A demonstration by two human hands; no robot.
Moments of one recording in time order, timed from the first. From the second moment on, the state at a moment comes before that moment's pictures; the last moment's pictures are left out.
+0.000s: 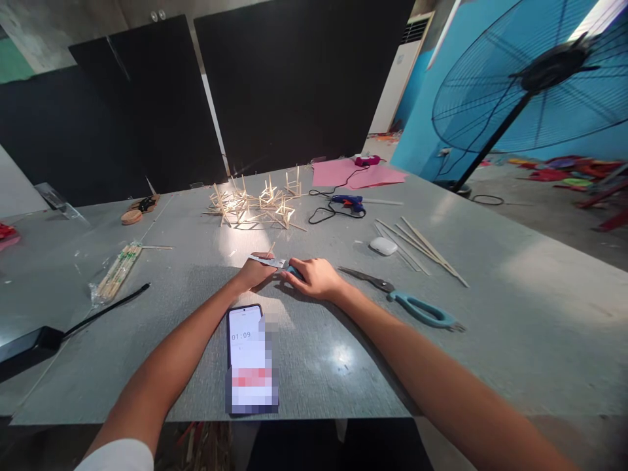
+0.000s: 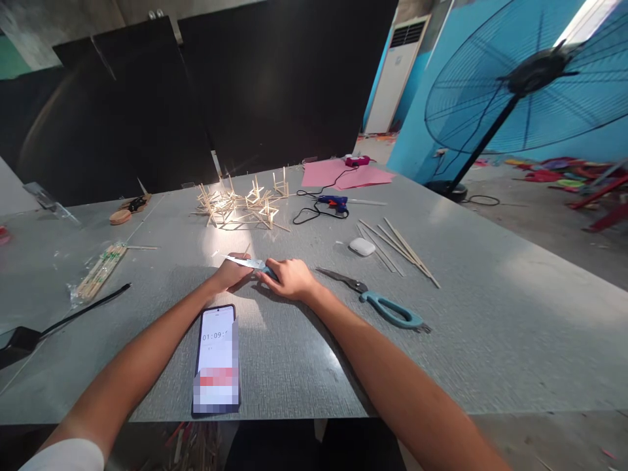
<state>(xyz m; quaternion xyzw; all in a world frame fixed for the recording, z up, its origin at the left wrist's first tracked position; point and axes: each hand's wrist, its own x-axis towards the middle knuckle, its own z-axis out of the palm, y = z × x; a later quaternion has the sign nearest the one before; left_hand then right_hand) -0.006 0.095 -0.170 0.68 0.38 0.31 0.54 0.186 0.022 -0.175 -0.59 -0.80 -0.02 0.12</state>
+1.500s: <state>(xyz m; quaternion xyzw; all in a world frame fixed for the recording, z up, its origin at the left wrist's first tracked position) -0.007 0.097 -0.174 0.69 0.38 0.31 0.54 0.200 0.031 -0.181 -0.65 -0.68 0.05 0.33</state>
